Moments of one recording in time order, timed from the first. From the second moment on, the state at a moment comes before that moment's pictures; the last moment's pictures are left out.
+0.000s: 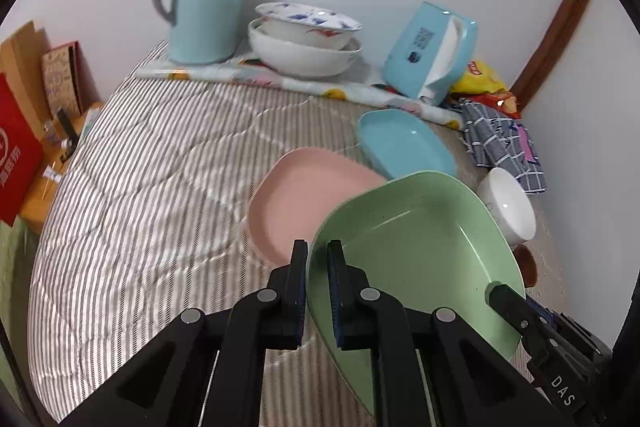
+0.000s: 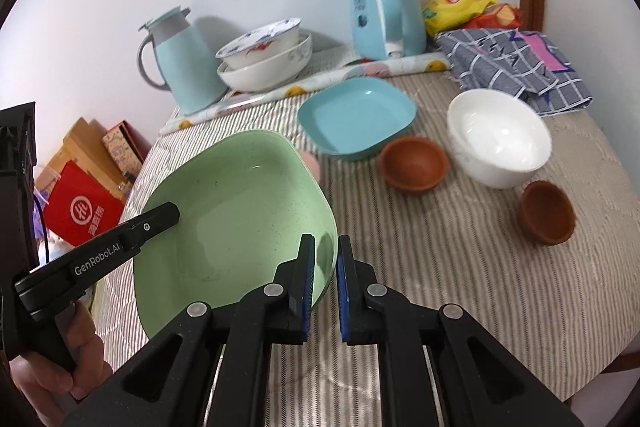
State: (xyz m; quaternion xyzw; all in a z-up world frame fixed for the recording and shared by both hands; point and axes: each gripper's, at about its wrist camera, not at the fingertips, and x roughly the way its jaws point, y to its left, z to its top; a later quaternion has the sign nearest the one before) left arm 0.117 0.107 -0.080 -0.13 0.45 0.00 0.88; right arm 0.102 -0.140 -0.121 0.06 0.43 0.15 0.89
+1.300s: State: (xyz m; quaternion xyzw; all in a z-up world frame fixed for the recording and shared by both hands) left arm 0.166 0.152 -0.135 -0.14 0.49 0.04 0.86; right arm 0.176 -0.072 -0.167 -0.01 0.49 0.17 0.86
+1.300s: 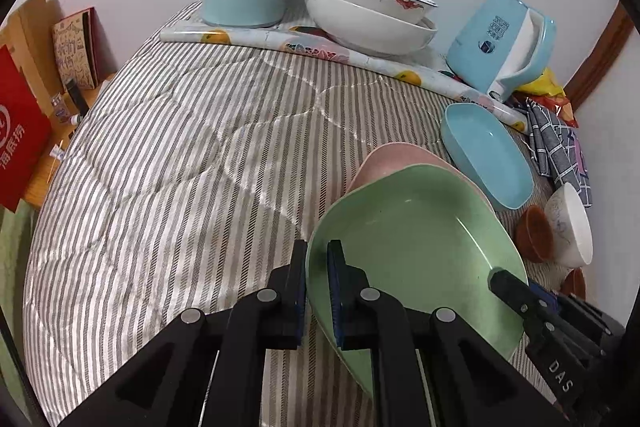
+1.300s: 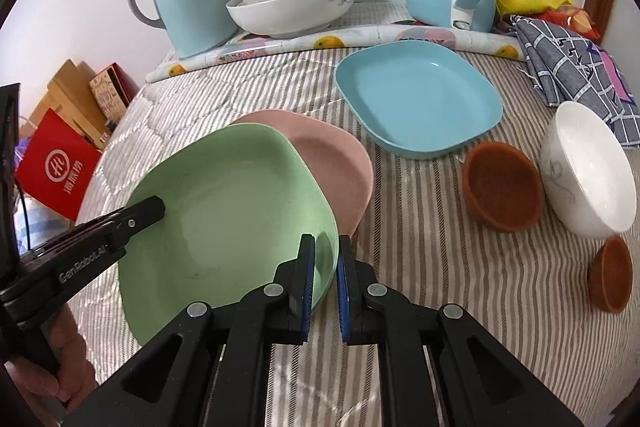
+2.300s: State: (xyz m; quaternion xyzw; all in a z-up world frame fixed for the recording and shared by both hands) left arm 0.167 0.130 -0.128 -0.08 0.49 0.05 0.86; right arm 0.209 -0.069 -0.160 -0.06 0.42 0.19 0.89
